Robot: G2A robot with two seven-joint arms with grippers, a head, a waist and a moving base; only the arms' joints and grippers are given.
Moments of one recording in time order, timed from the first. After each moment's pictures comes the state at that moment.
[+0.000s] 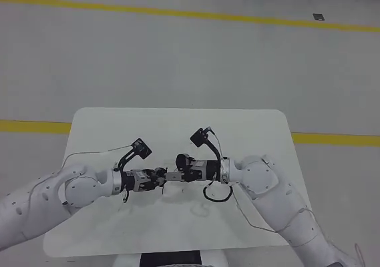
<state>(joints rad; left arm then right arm) 1.01 -0.70 -0.48 -1.73 0.17 -0.34 -0.38 -1.23 -1.05 0.98 -1.73 -0.09 -0.34 0.91</state>
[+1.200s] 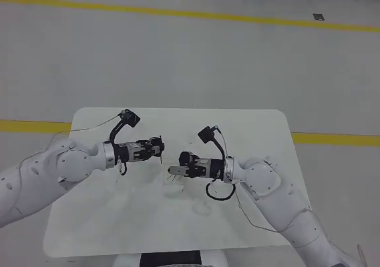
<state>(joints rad) 0.86 -0.70 -0.52 -1.65 -0.05 -0.34 -0.39 -1.24 -1.03 0.99 -1.70 -0.03 -0.34 0.84</state>
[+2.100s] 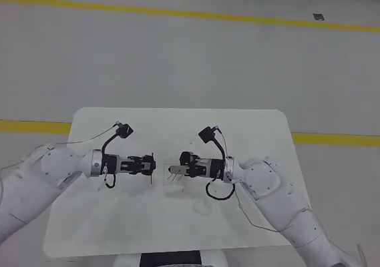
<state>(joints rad) 1.17 -0.81 -0.95 -1.60 -0.25 -0.34 -0.94 -1.24 -1.03 0.98 -1.68 -0.03 -0.34 0.82</state>
